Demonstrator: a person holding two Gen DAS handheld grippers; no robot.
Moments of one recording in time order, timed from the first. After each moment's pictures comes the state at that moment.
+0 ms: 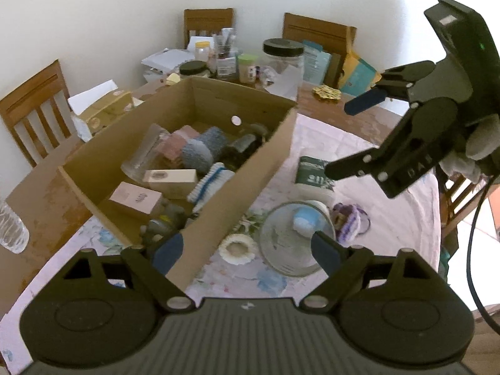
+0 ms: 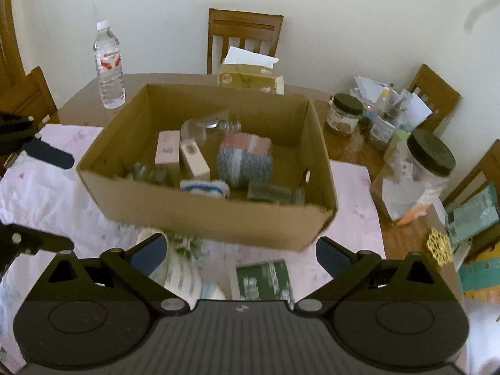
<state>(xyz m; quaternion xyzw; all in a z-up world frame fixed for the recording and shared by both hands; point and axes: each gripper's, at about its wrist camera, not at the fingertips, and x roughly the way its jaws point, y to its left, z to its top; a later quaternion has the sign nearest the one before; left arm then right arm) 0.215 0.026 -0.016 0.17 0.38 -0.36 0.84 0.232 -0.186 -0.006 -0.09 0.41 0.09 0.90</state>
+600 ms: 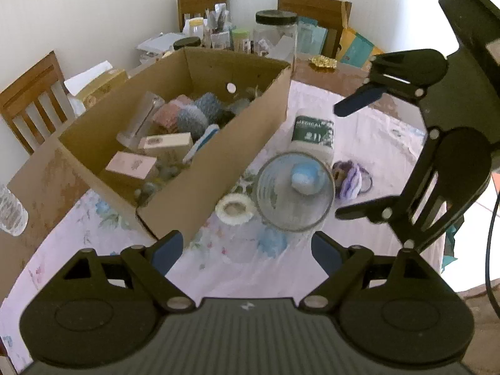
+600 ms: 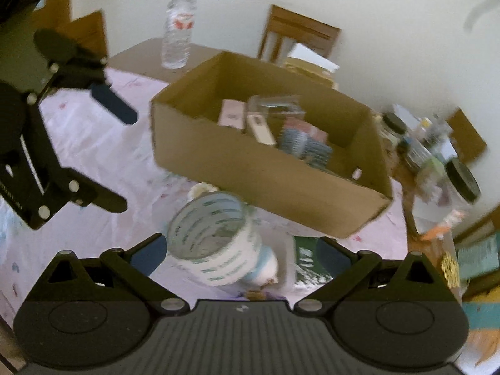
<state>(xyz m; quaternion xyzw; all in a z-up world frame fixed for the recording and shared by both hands) 0.196 0.037 -0.043 0.20 0.40 -0.35 0.82 0.191 -0.121 -0.037 -0.20 0.40 0.17 0.88</state>
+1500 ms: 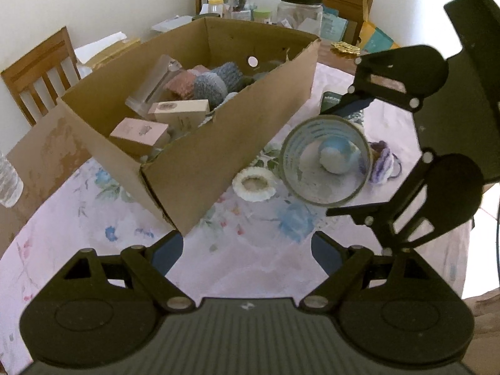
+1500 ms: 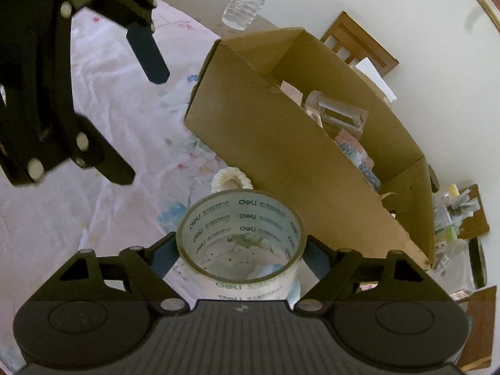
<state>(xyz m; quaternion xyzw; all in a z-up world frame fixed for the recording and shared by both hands) 0.212 0.045 -0.084 0.19 0.42 -0.33 0.83 0.211 -0.078 -0.089 -0.34 0.40 0.20 0.83</state>
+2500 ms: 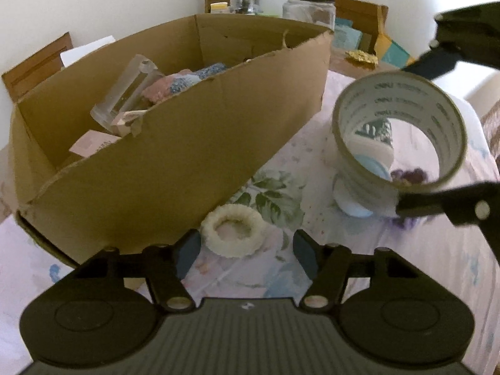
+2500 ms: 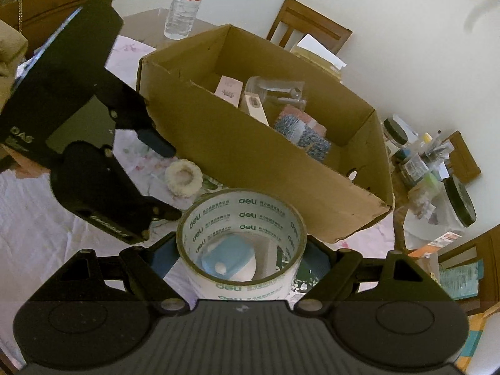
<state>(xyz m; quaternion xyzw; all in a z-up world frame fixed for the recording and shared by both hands) 0.239 -0.012 -0.136 0.16 0.39 -0.31 0.85 0.207 -0.128 -0.061 -0.26 0.41 0.15 0.86</state>
